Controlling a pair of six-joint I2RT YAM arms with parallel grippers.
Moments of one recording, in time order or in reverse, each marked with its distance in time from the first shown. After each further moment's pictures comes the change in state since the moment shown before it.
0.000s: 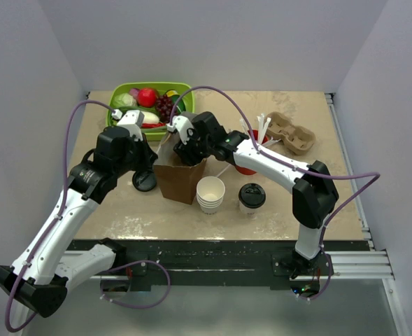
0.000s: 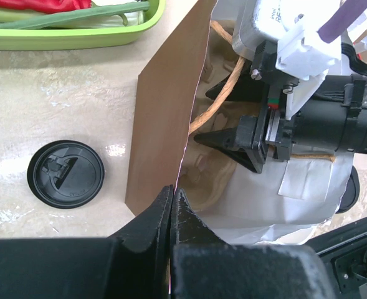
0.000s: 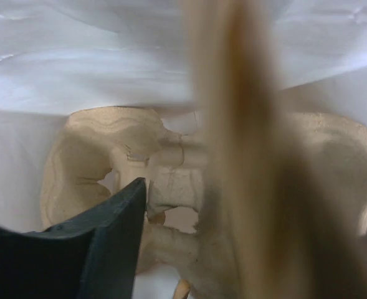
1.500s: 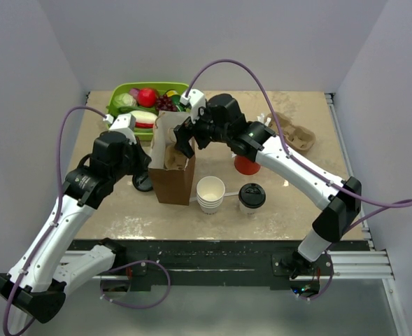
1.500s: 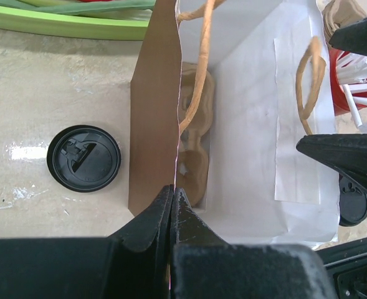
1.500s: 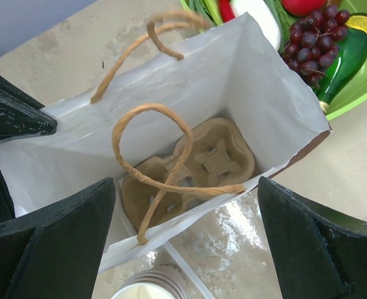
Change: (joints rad) left arm 0.000 -0.051 -0.019 -0.047 -0.084 -0.059; right arm 0.000 -0.191 0.099 -0.030 -0.008 0.206
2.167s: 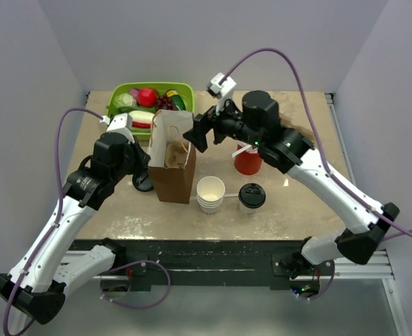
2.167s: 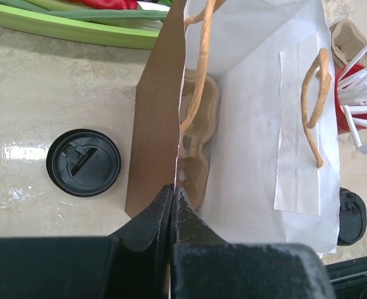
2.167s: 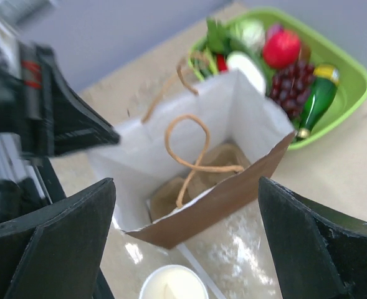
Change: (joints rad) left arm 0.000 -0.006 -0.028 0.042 -0.047 -0.051; right arm 0.000 -0.194 -0.037 0.010 0.018 0.084
